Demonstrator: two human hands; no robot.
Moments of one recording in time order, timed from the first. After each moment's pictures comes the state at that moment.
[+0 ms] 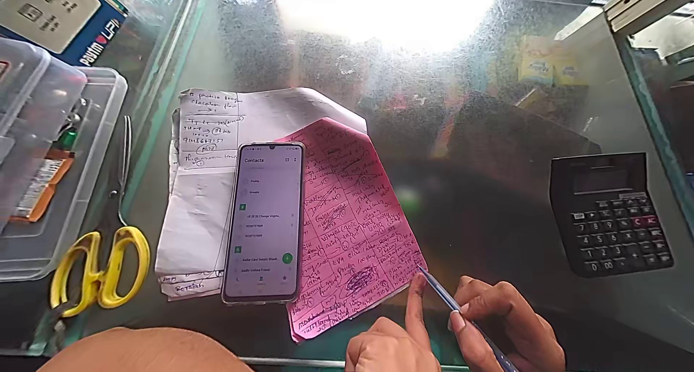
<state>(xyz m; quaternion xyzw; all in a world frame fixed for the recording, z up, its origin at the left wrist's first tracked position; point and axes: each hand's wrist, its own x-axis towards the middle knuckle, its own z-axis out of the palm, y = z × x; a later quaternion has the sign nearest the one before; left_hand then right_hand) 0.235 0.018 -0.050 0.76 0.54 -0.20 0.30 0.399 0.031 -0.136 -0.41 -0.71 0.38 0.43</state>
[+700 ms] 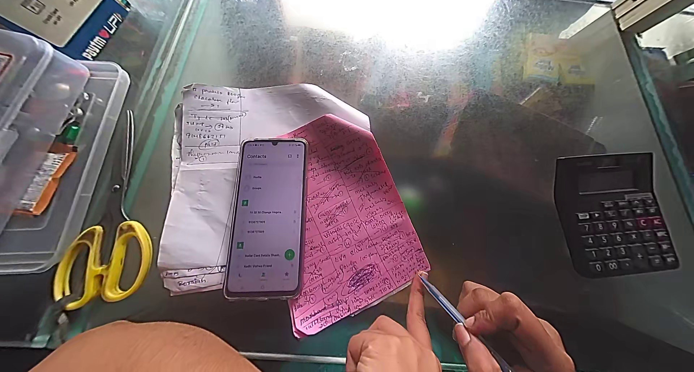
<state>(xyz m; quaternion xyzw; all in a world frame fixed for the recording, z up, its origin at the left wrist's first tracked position) 0.235 0.019 -0.050 0.74 0.53 -0.22 0.34 0.402 0.030 -0.136 -0.37 -0.72 0.41 0.43</state>
